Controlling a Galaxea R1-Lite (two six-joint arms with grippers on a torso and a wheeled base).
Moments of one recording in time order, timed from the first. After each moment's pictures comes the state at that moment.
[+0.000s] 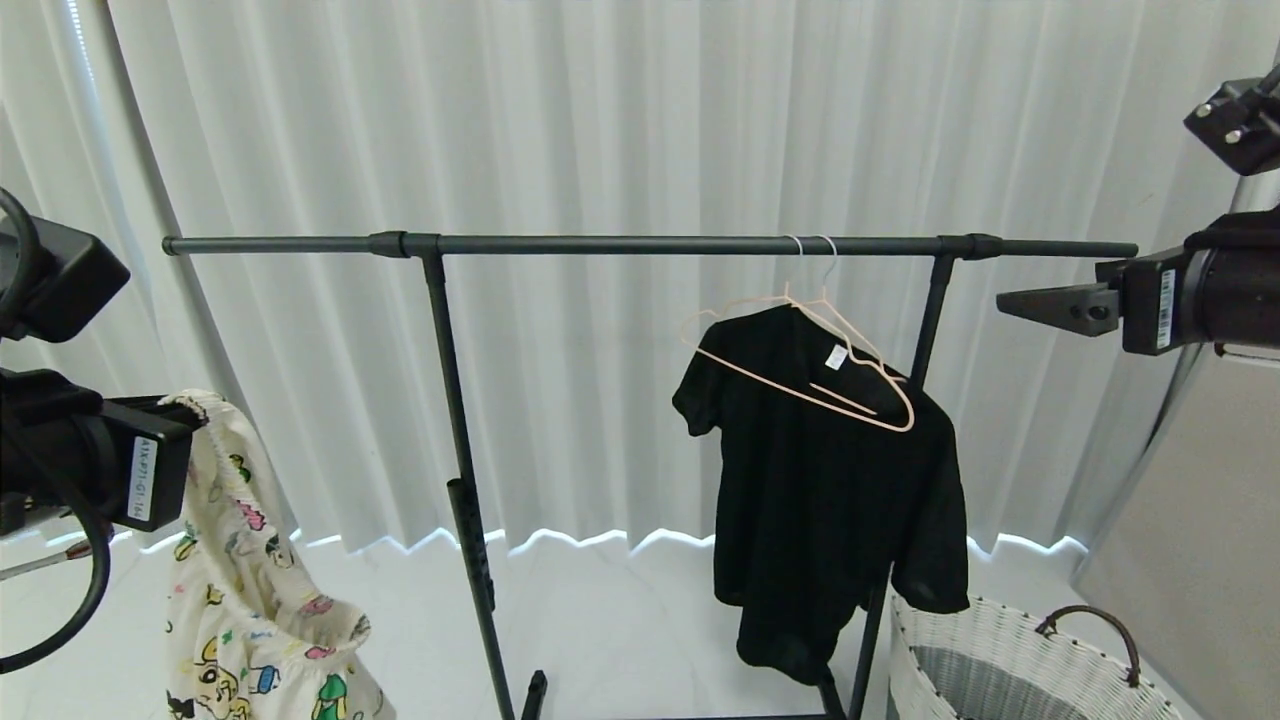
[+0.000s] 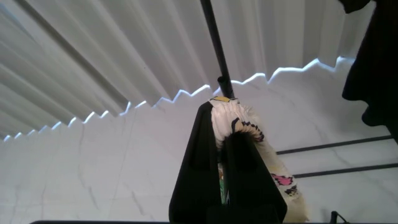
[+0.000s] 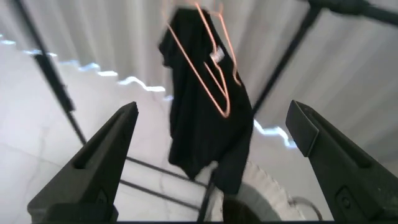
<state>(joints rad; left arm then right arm) -0.15 1.13 -0.84 0.10 0.18 0.30 0.33 1.39 -1.21 0.10 0.10 -0.07</state>
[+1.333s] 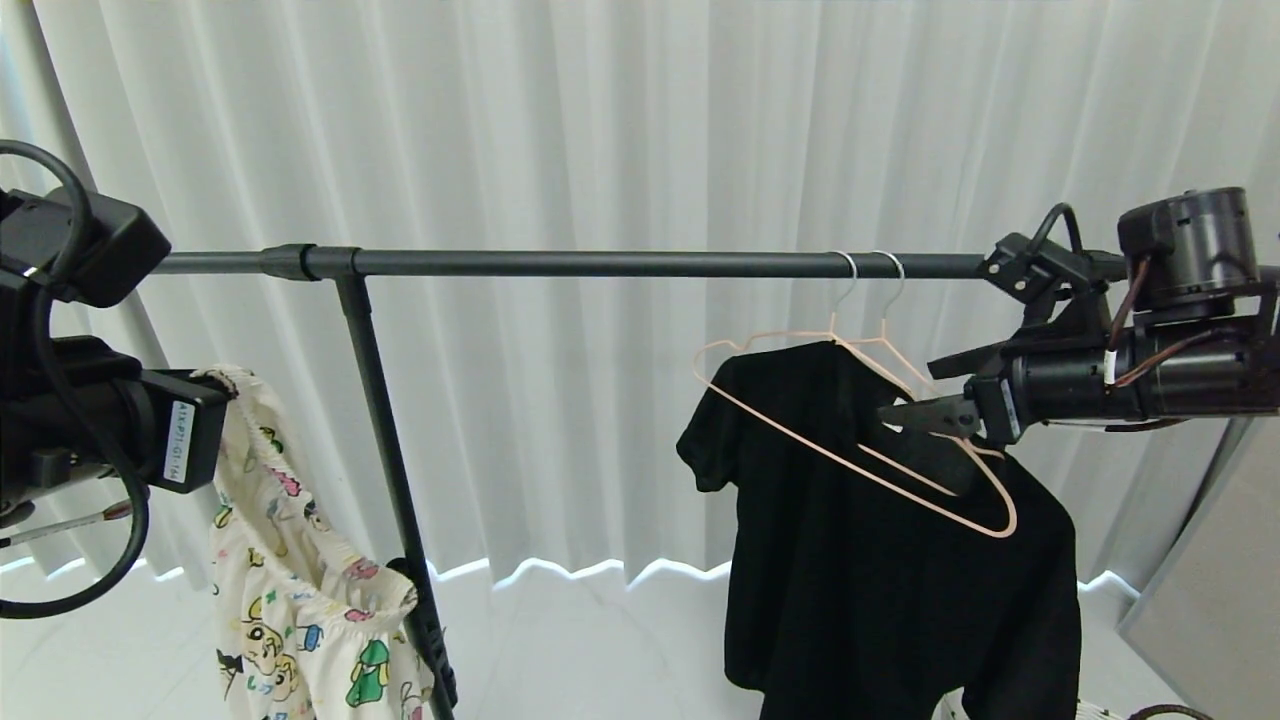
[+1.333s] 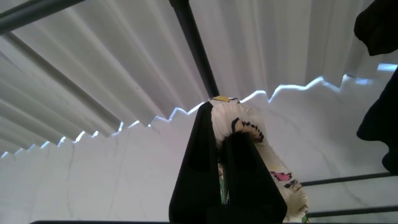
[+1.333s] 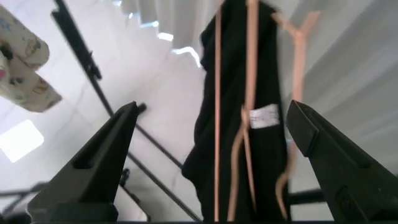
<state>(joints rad) -0.17 1.19 -0.90 0.10 0.19 0.30 0.31 1.65 -1.18 0.05 0.45 -0.25</state>
